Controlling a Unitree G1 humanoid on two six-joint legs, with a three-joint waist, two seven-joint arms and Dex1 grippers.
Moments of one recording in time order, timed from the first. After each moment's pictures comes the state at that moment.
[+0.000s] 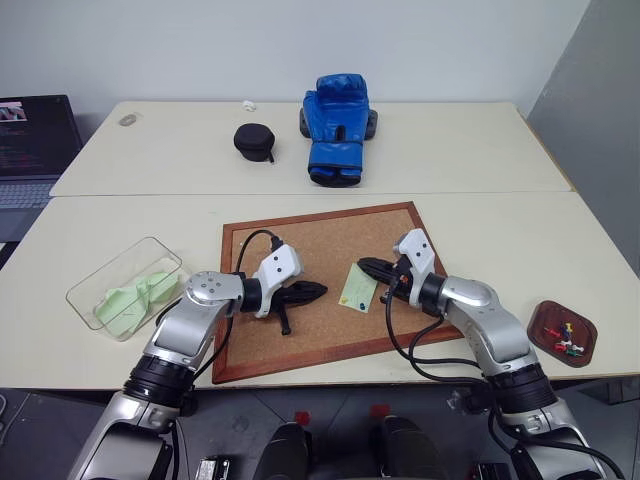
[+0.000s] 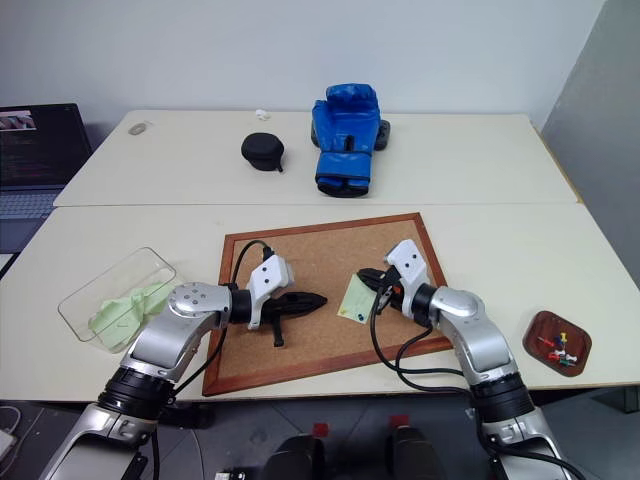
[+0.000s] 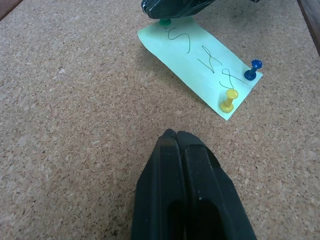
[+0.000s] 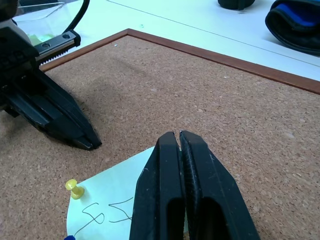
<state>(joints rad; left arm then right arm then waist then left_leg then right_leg) -0.42 0.56 -0.21 0.09 -0.17 0.30 -1.03 -0.40 -0.29 0.17 0.00 0.22 0.38 0.70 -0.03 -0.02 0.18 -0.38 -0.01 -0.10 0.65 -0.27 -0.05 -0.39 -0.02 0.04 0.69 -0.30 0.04</state>
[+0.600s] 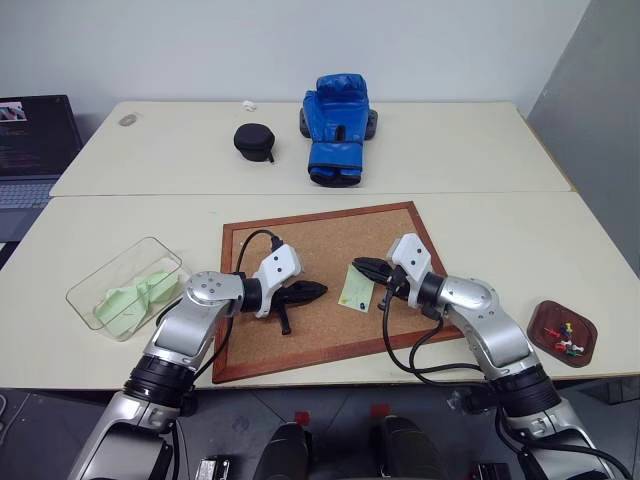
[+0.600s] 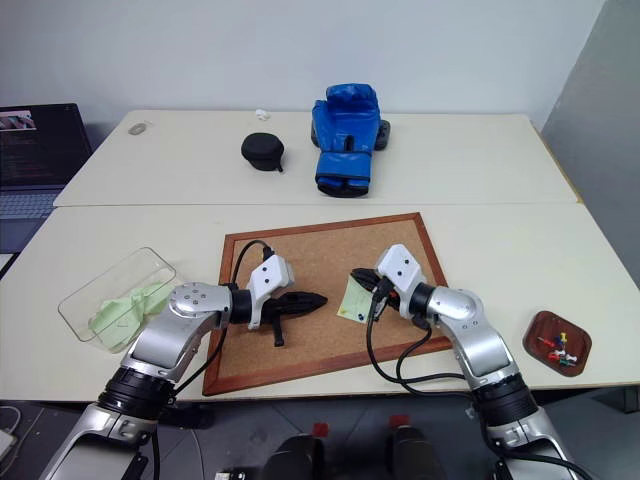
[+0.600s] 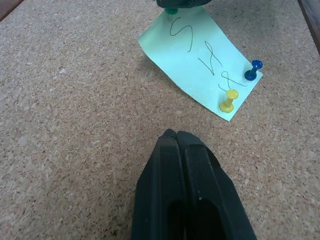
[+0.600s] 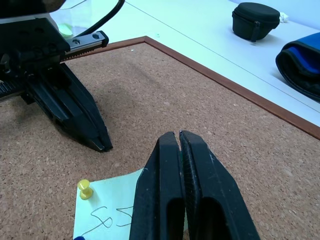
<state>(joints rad) -0.42 0.56 -0.21 0.09 -0.17 0.30 -1.03 -0.39 -0.33 0.23 -0.02 0.14 0.22 0.72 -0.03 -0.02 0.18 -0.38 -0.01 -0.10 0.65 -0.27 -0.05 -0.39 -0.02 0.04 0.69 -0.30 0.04</state>
